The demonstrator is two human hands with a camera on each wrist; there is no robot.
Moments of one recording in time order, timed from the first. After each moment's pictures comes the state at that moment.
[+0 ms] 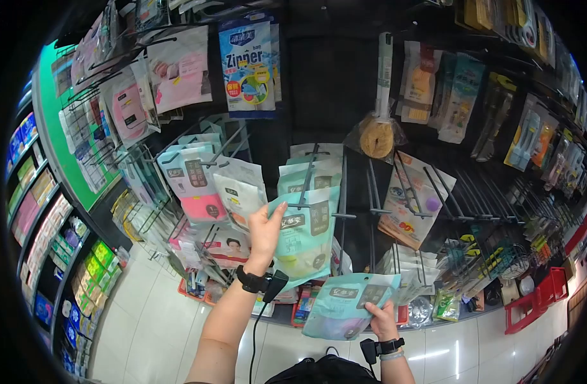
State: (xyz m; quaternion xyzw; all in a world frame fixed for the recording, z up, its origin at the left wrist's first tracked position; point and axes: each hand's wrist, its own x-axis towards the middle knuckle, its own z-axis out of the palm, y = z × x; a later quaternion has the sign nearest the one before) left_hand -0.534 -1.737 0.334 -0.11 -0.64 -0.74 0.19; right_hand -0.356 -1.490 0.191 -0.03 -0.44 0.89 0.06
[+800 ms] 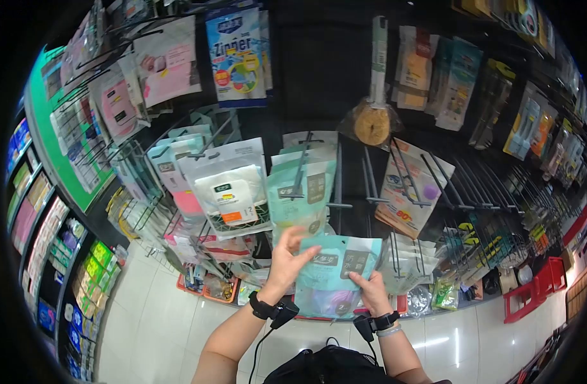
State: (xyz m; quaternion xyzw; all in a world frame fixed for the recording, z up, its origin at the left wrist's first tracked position) left_hand -0.465 -1.714 0.293 -0.14 -0.68 -0.72 0.00; right_hand -0.407 -1.512 0.216 -0.01 -0.52 0.85 -0.02
